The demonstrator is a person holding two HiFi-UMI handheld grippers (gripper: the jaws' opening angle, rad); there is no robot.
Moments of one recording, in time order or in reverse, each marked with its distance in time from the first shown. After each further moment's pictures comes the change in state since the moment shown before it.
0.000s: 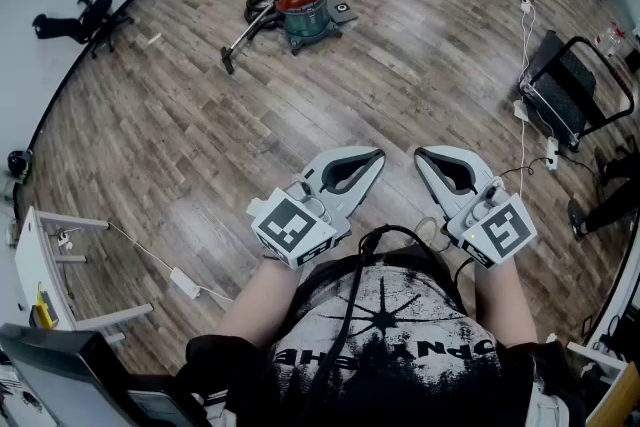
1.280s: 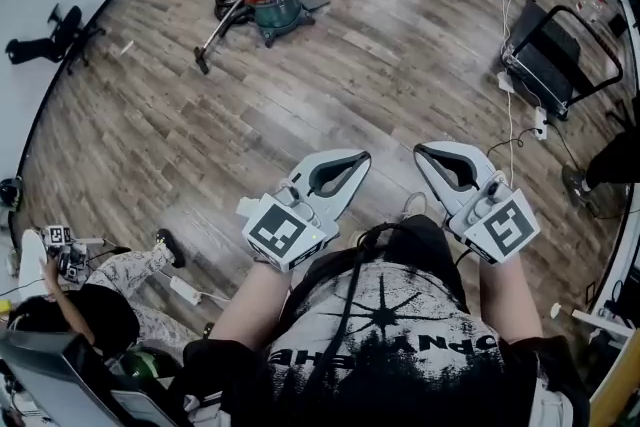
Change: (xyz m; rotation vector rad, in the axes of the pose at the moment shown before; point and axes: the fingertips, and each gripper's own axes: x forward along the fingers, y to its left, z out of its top) left arm 0.022 0.000 -0.033 -0.008 0.071 -0.052; right arm -0.023 -0.025 -0.020 -0.016 0.048 -0.046
